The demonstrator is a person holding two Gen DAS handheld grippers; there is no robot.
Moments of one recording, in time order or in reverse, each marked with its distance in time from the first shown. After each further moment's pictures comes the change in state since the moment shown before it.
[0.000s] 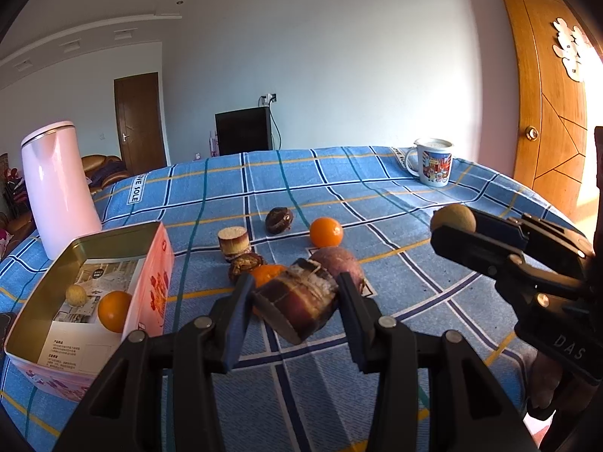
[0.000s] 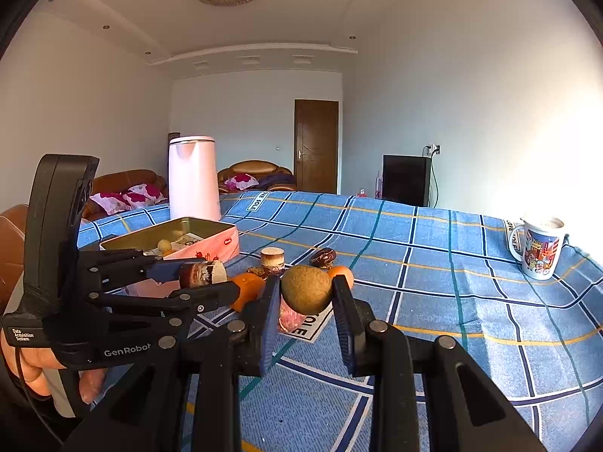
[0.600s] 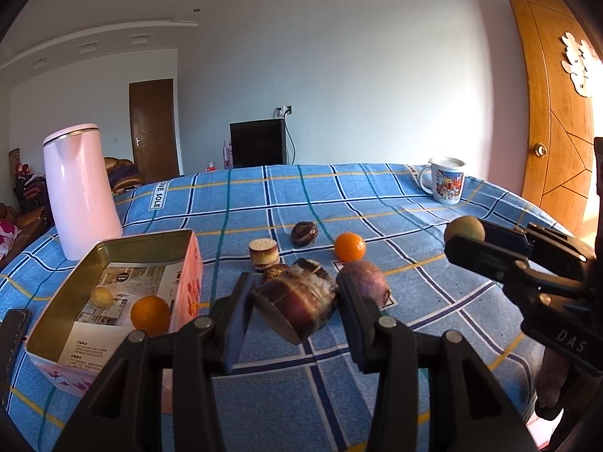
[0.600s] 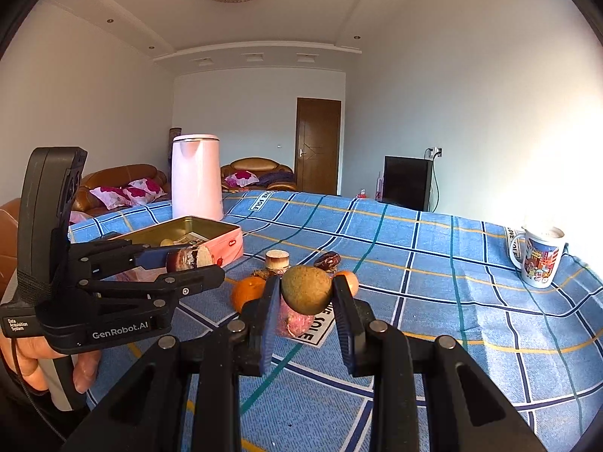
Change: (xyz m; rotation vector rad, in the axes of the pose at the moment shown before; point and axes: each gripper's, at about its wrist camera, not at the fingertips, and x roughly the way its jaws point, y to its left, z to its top) left arm -0.020 0.027 0.003 -0.049 -0.048 0.041; right arm 0.001 0.010 0.011 -0.022 0.015 0.002
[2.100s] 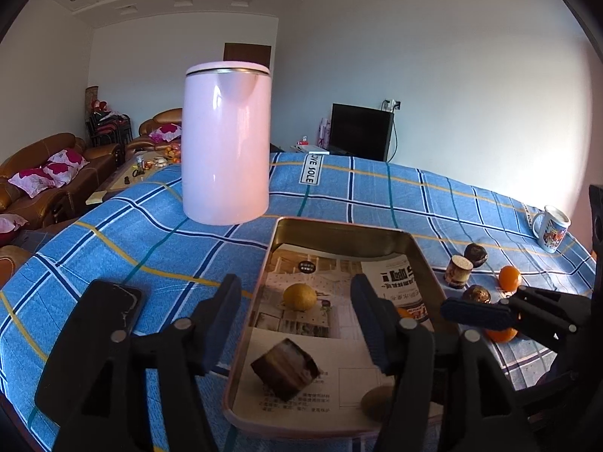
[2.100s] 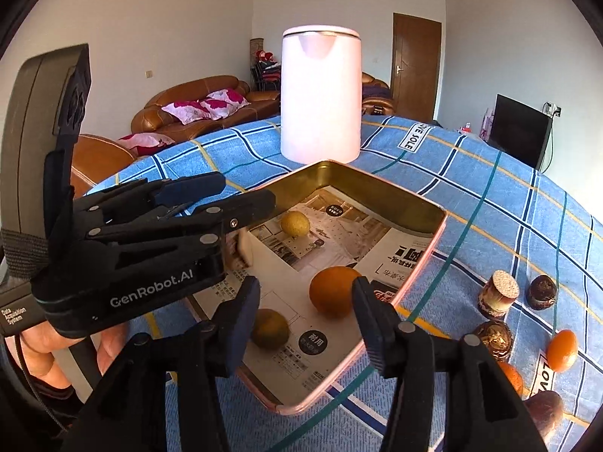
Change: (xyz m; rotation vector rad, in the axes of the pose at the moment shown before) left arm -0.005 0.173 0.003 -0.237 0.069 0.265; right arm 0.172 0.153 0.044 -0.115 0.367 0.331
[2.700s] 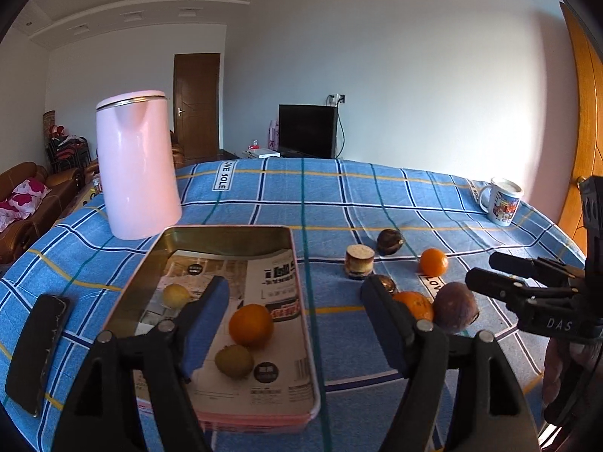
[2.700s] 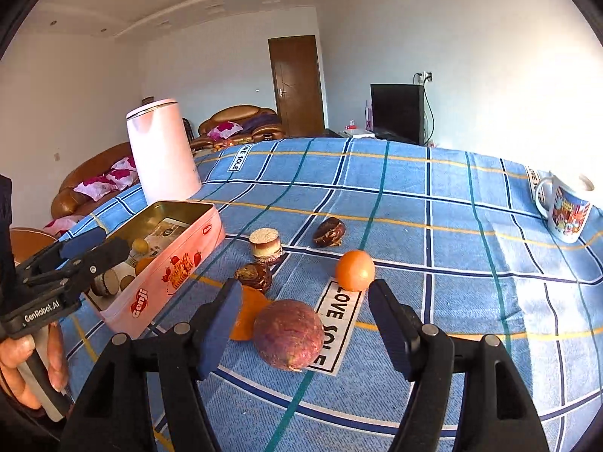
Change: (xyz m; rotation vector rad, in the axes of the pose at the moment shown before) left arm -0.014 -0.102 -0.010 0.133 0.005 -0.140; right arm -0.110 -0.124 -0.068 0.323 -0.118 -0.290
